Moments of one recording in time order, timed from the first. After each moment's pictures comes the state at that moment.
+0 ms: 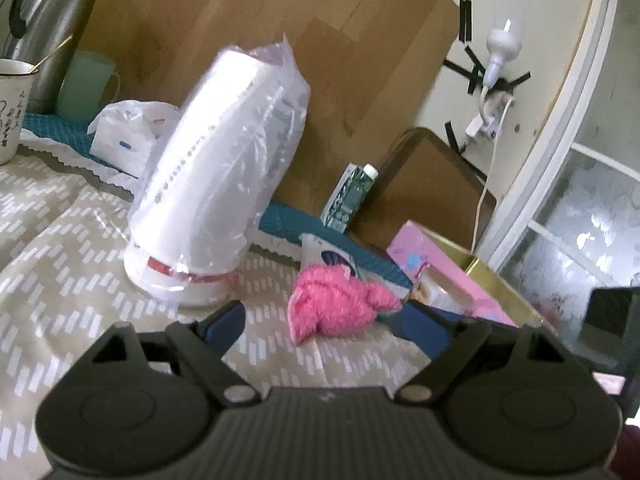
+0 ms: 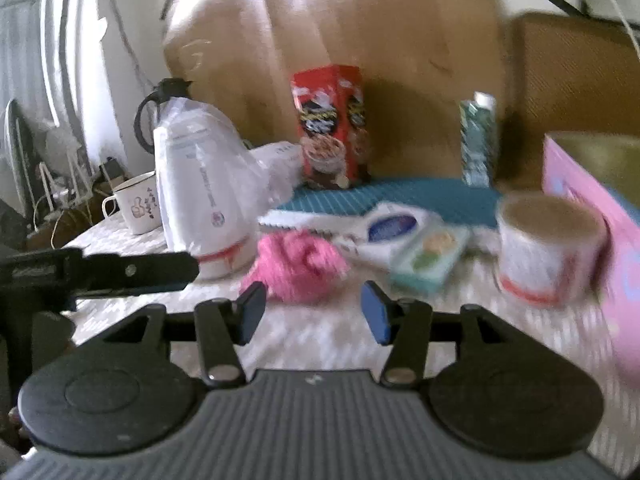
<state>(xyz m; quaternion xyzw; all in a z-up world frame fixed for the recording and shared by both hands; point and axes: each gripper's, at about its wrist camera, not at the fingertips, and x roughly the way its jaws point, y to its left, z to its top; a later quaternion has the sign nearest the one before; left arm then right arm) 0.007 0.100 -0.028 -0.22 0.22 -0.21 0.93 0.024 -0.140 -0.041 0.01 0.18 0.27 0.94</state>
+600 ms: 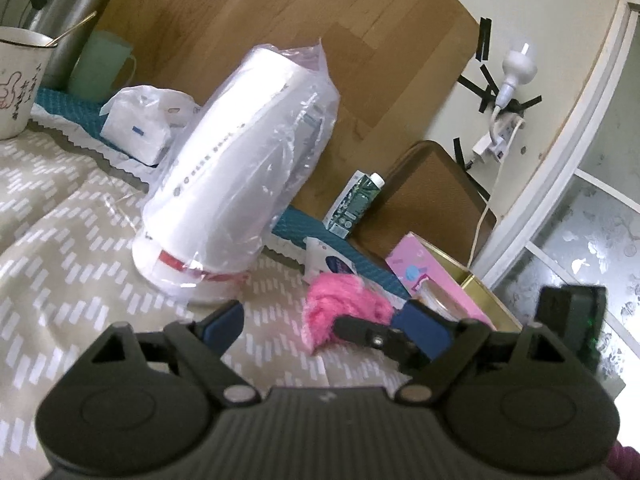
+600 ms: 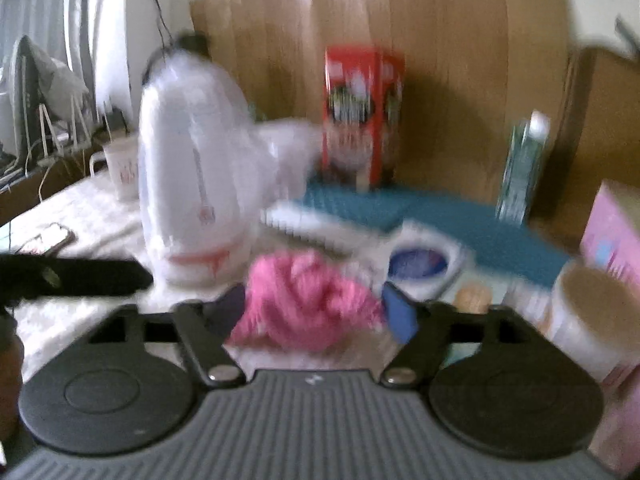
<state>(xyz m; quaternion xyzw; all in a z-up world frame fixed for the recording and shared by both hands) 0.012 0.114 -0.034 -0.26 0.23 -0.21 0.91 0.073 -0.117 -0.047 -0.04 0.24 0.30 0.92</state>
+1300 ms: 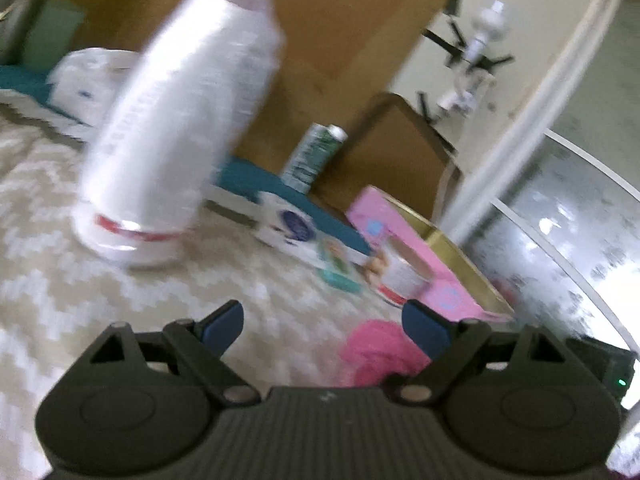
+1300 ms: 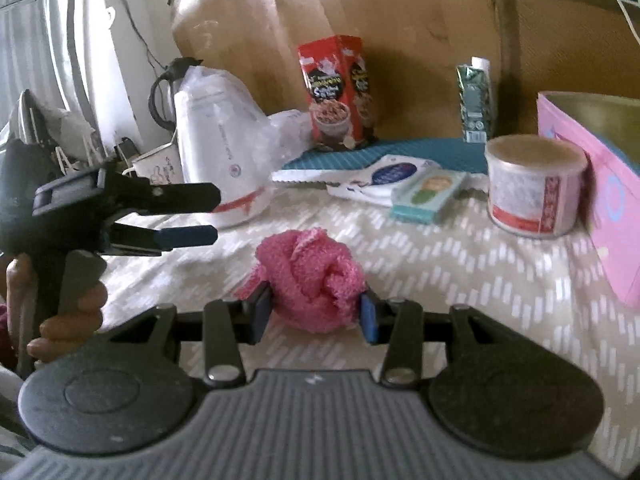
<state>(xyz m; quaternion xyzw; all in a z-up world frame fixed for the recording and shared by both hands) 0.016 0.089 -0.032 -0.24 0.28 -0.30 0.88 -0.013 -0.164 -0.064 0.04 0.22 0.29 0.93</state>
